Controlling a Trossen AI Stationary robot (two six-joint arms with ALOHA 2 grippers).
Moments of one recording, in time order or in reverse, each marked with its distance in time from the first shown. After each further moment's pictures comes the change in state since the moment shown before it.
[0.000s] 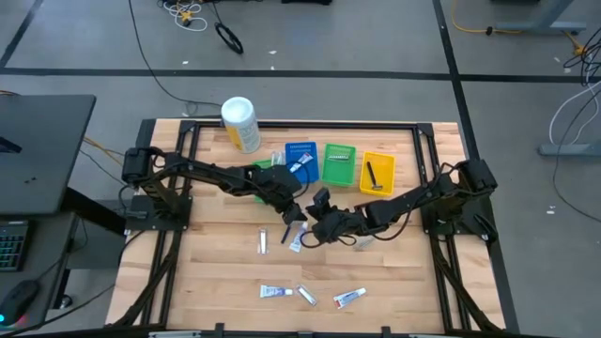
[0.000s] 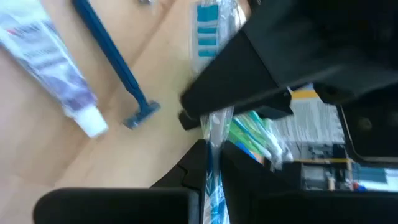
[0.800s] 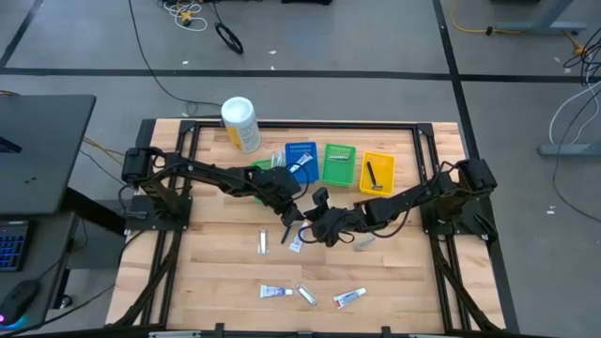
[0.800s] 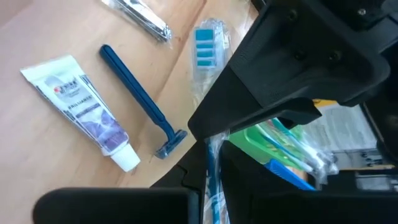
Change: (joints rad) left arm -0.001 0.000 0.000 -0.042 -0.015 0.023; right arm -0.020 -0.001 0.000 0.011 -0.160 0.174
